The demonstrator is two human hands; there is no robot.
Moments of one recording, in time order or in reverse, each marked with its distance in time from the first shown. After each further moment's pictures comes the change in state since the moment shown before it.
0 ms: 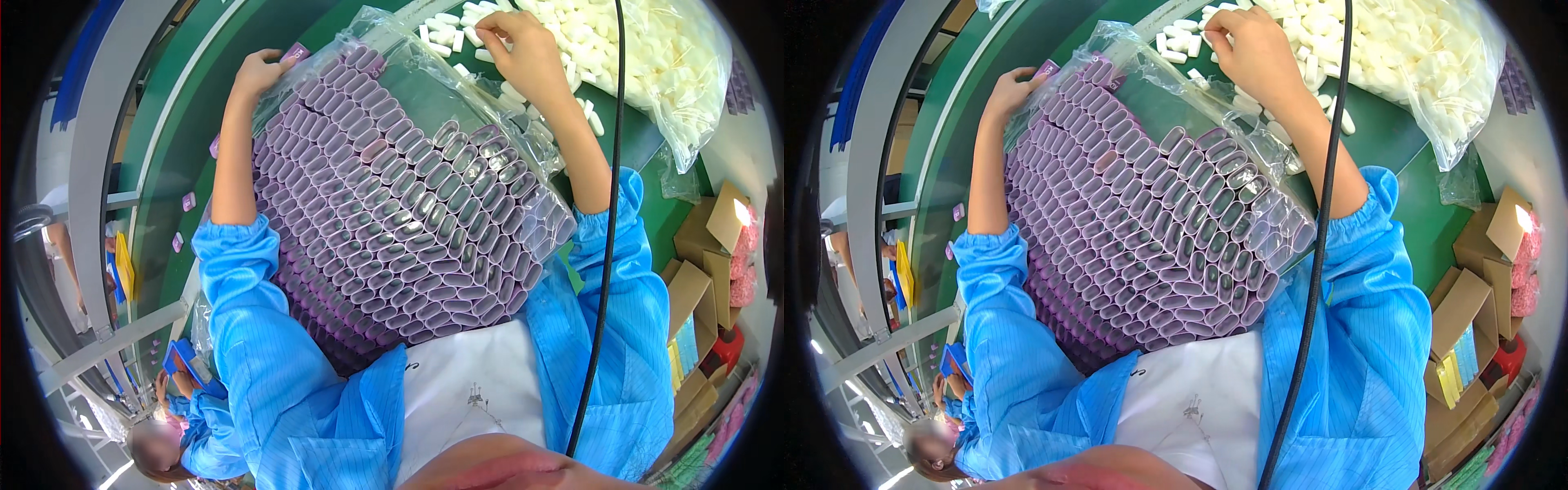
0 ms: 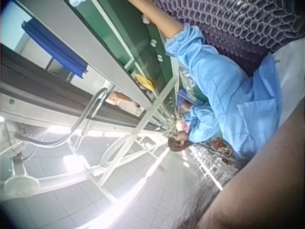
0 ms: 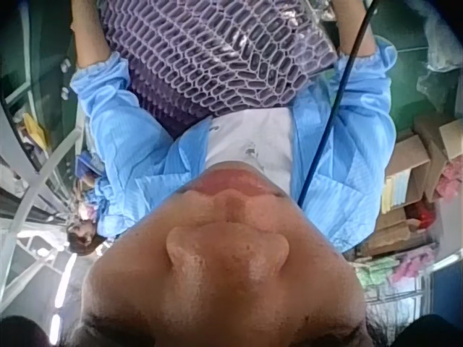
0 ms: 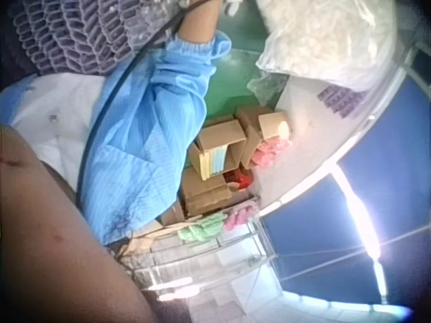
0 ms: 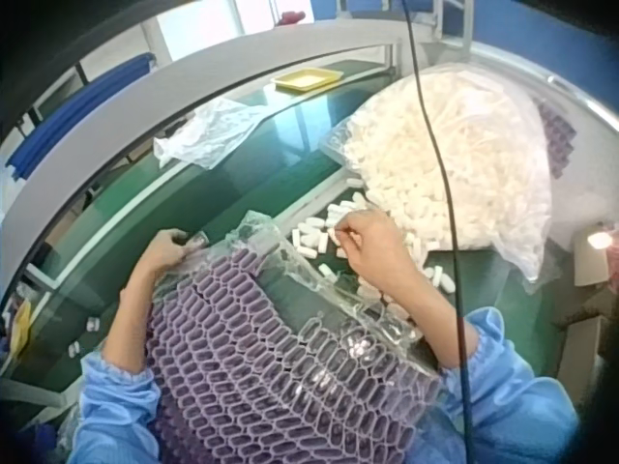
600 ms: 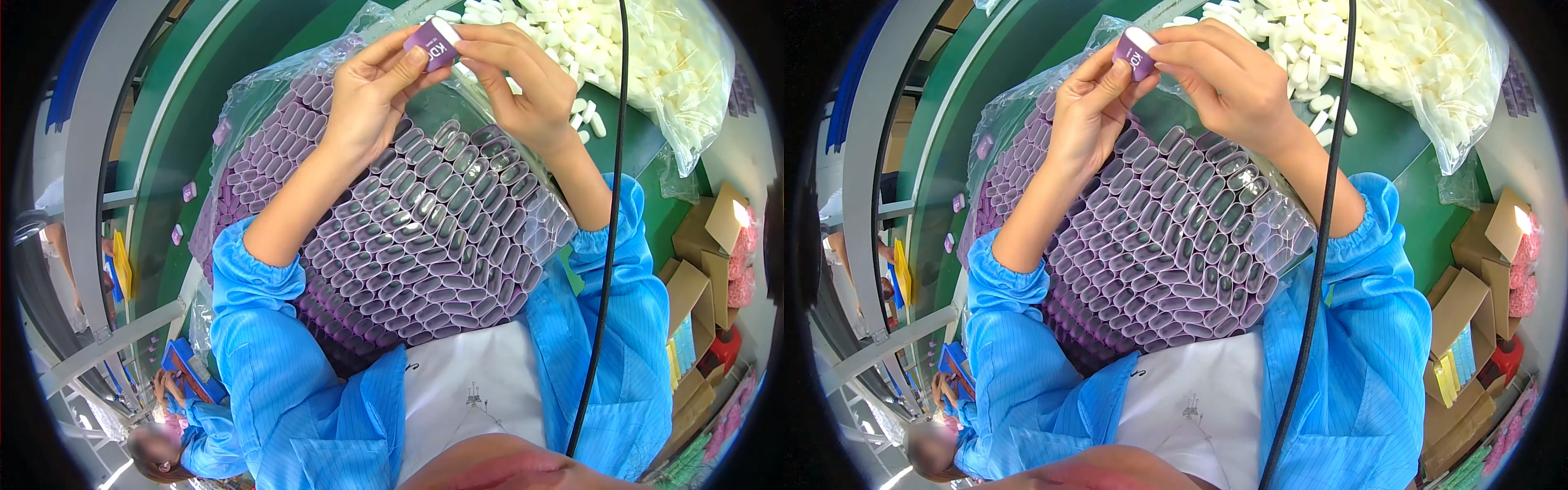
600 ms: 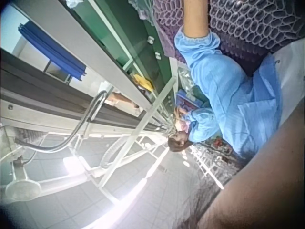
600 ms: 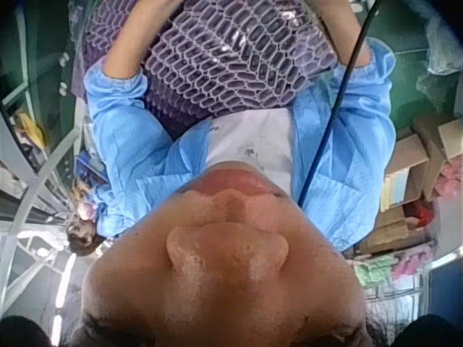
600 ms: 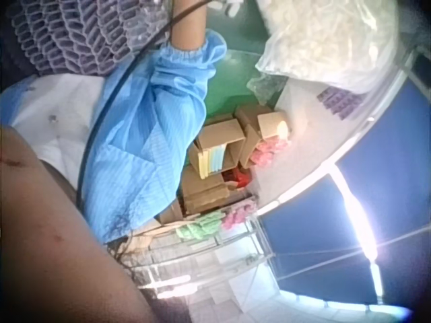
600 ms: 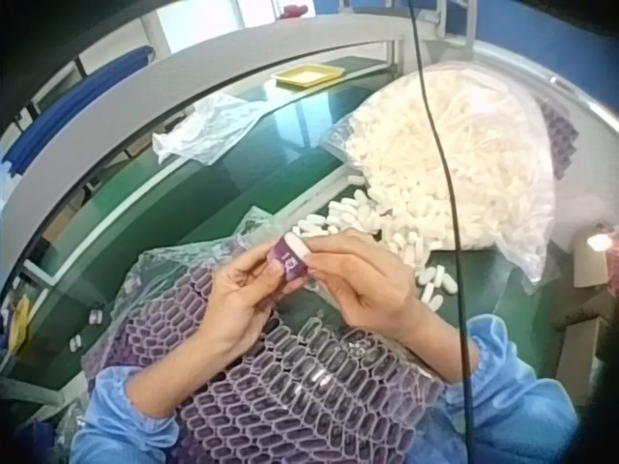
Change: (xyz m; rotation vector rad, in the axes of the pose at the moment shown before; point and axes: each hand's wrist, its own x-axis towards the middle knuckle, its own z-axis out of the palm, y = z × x) left_hand -0.150 0.188 0.010 -1.760 -0.389 0.221; right_hand -0.008 -0.054 -0.018 0.381 0.304 -0.472
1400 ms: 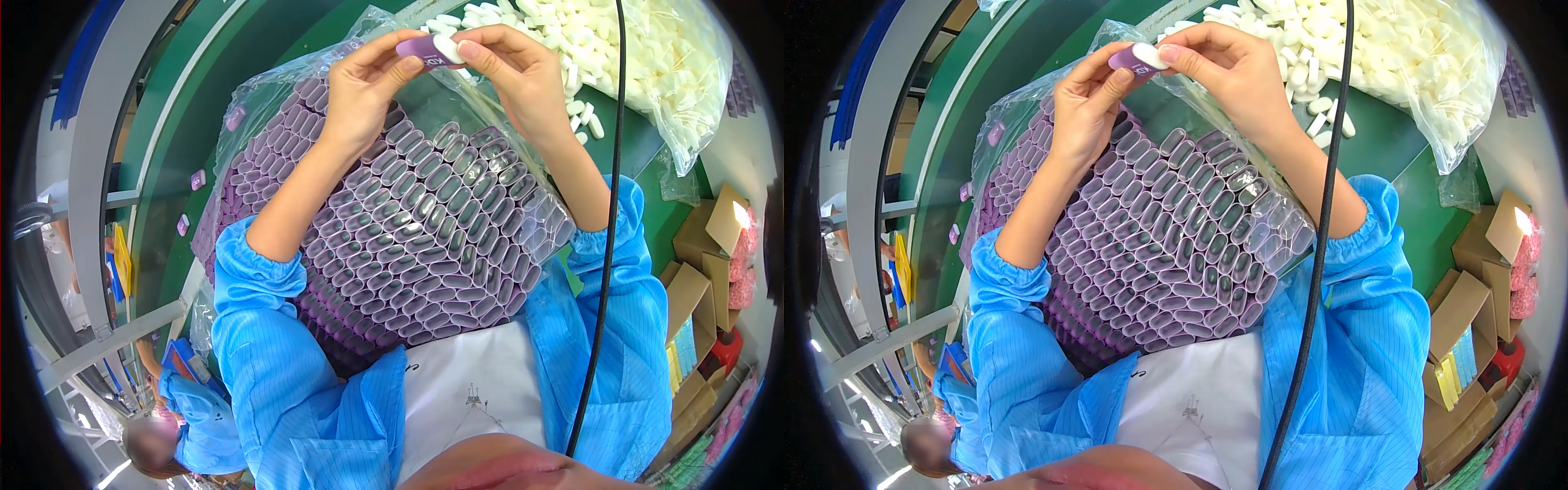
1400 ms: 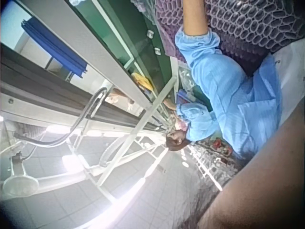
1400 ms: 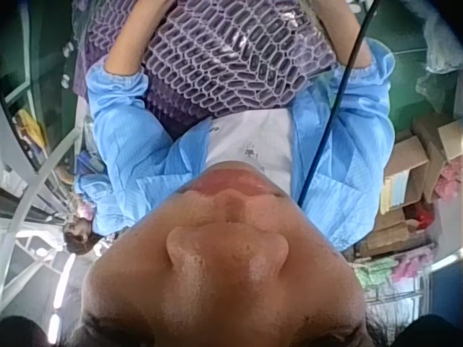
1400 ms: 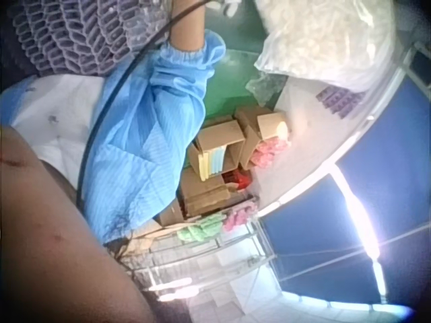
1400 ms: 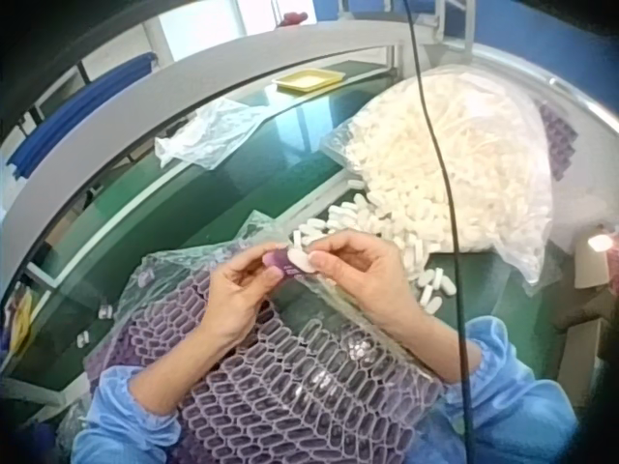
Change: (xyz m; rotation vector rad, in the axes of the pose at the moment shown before) left_hand 0.006 -0.006 -0.018 0.238 -0.043 0.144; right_hand -0.009 -0.004 0.003 0.772 0.054 0.855
